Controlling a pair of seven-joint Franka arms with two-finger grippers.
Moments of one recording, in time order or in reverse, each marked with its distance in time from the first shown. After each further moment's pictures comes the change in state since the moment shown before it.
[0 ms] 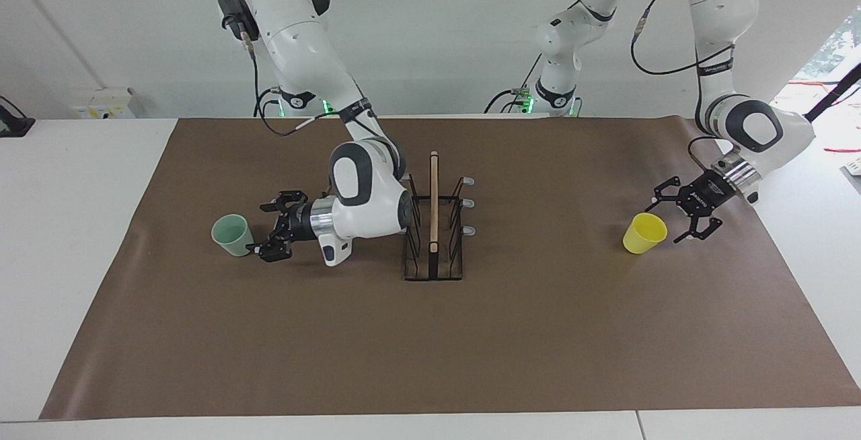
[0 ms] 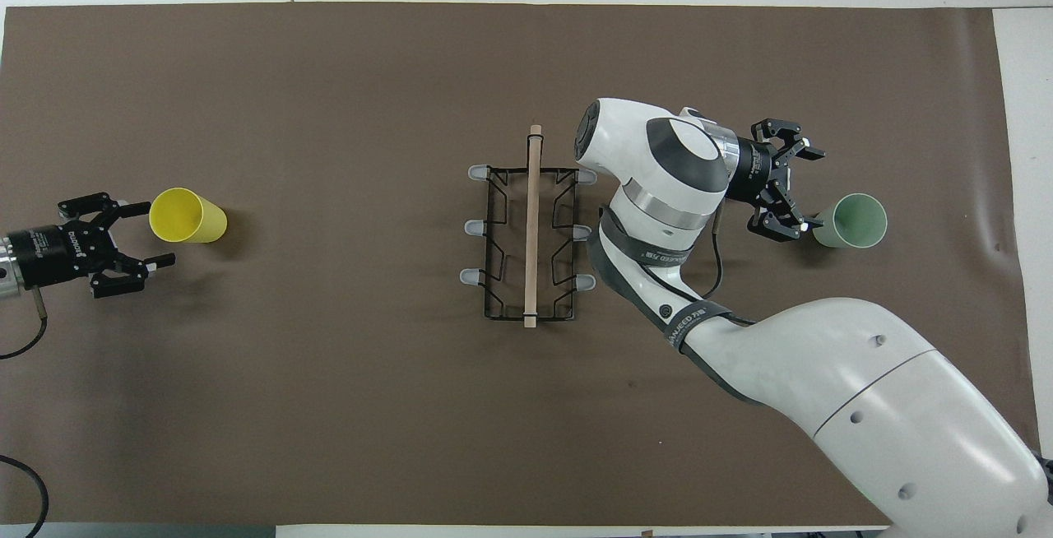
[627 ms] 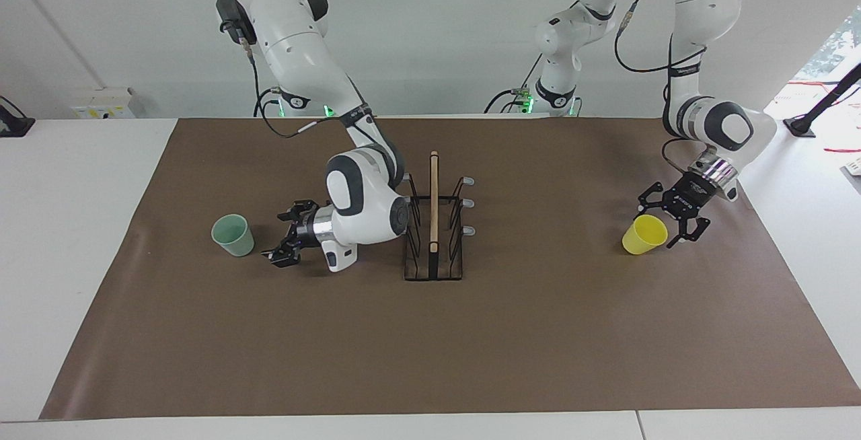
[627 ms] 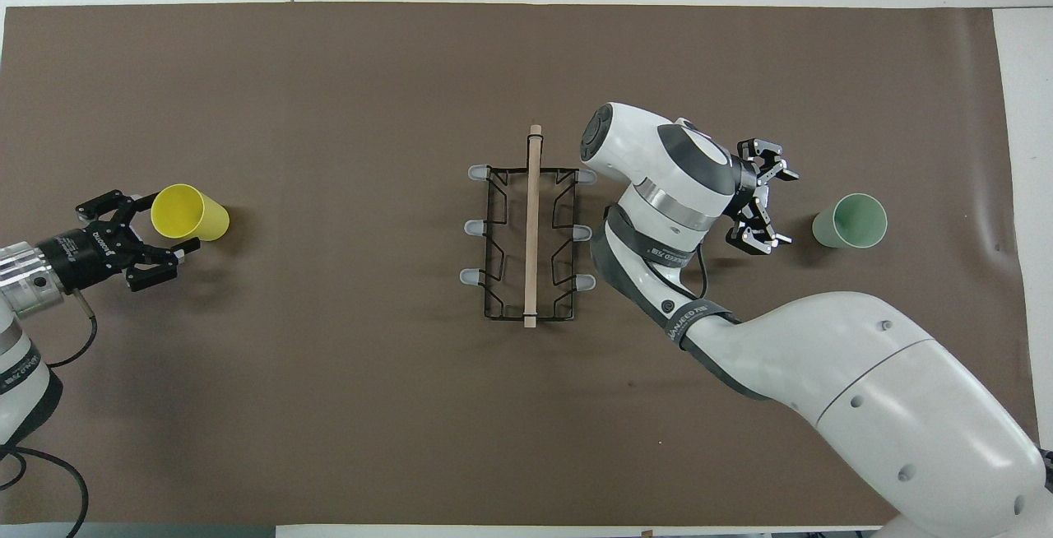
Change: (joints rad) left arm -0.073 -0.024 -0.005 -0.107 -0.294 0.168 0.118; right arm -0.040 0.006 0.003 -0.059 0.131 0.137 0.127
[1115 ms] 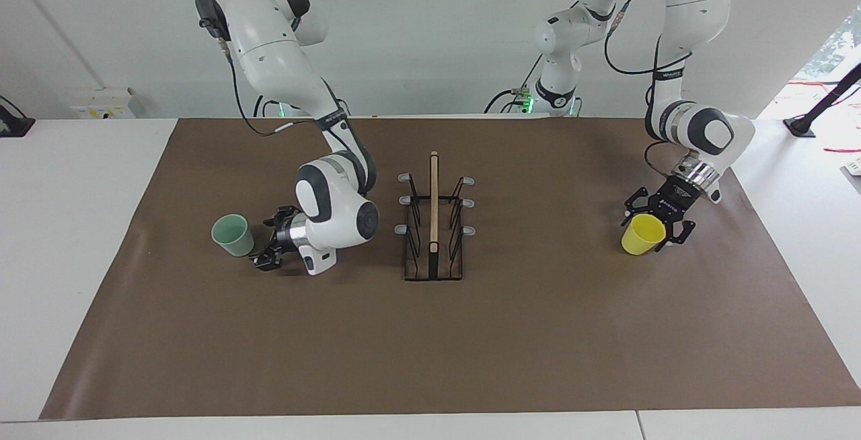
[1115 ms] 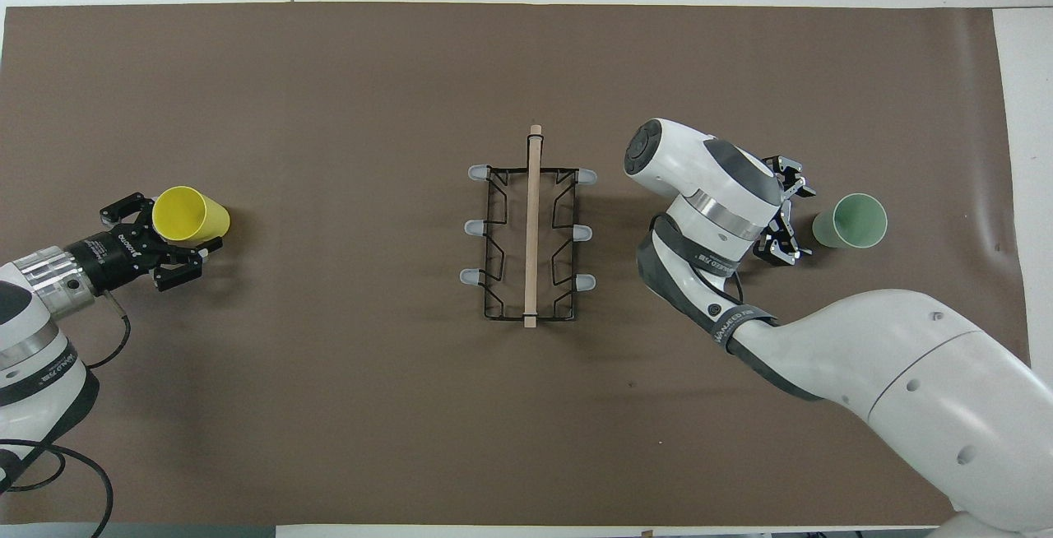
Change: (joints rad) left arm -0.054 0.000 -0.001 -0.027 -0.088 0.065 0.040; right arm -0.146 -0.042 0.088 -0.150 -0.047 0.105 0.007
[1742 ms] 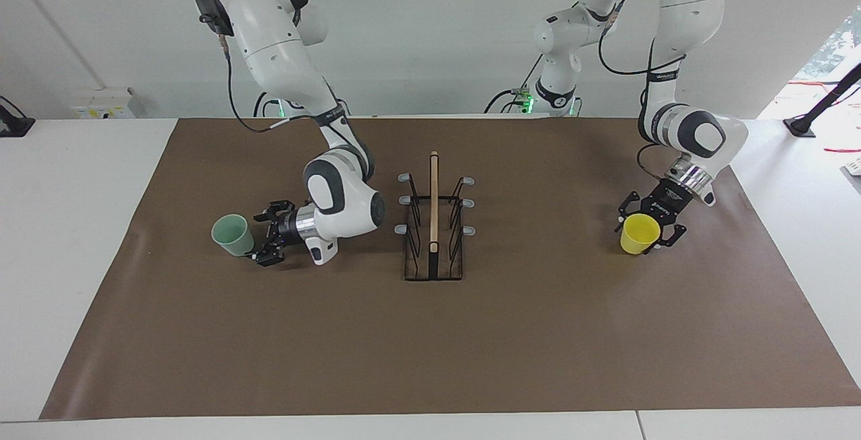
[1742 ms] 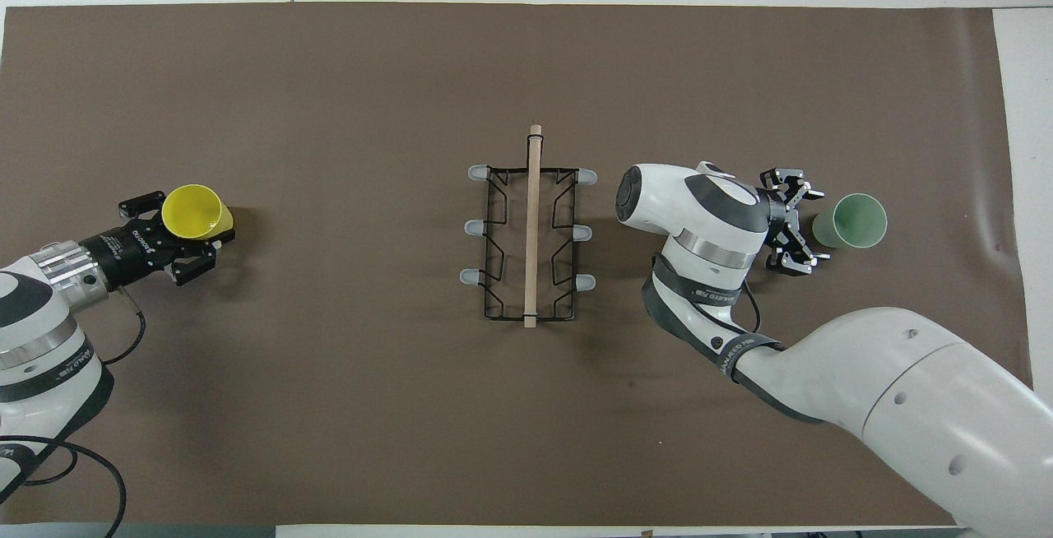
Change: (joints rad) left arm -0.044 0.000 0.000 0.000 -0.004 0.046 0.022; right arm -0.005 -0.034 0.015 -0.128 -0.164 0.005 0.000
